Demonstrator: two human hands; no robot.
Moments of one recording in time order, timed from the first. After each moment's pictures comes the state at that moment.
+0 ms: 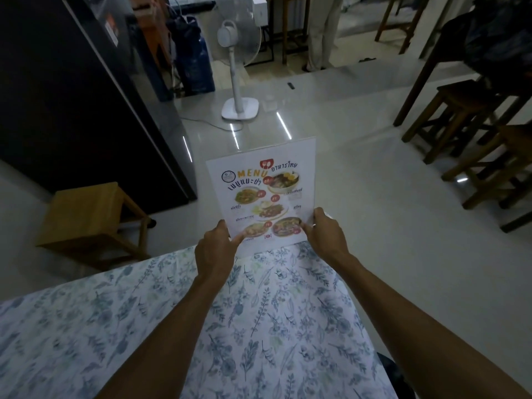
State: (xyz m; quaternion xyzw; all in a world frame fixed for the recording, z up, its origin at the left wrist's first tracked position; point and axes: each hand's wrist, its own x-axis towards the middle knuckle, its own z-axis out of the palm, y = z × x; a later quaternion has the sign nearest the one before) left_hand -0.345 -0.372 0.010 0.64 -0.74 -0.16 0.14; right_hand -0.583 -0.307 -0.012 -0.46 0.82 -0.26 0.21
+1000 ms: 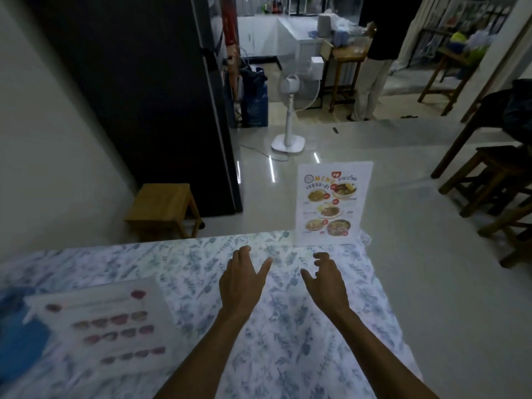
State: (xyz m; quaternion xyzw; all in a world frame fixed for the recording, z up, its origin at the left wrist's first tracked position) left_hand -0.196 -0.217 0.078 0.68 -0.68 -0.19 0.22; right_hand -0.384 -0.179 0.042 -0.48 0.79 -0.30 0.23
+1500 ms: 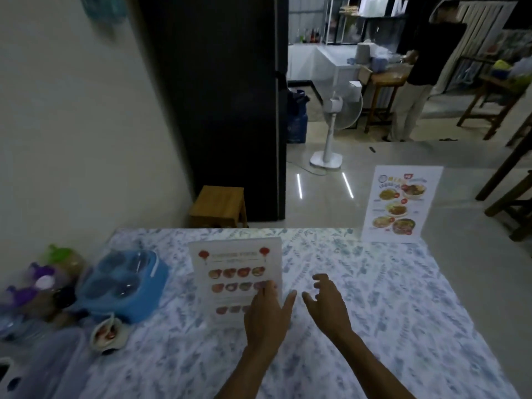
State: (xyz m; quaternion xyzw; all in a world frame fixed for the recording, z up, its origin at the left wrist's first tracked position) left_hand 0.000 -0.088 0.085 0.70 -0.64 -0.22 0.22; right_hand -0.151 -0.102 0.042 -0.56 0.74 -0.29 0.25
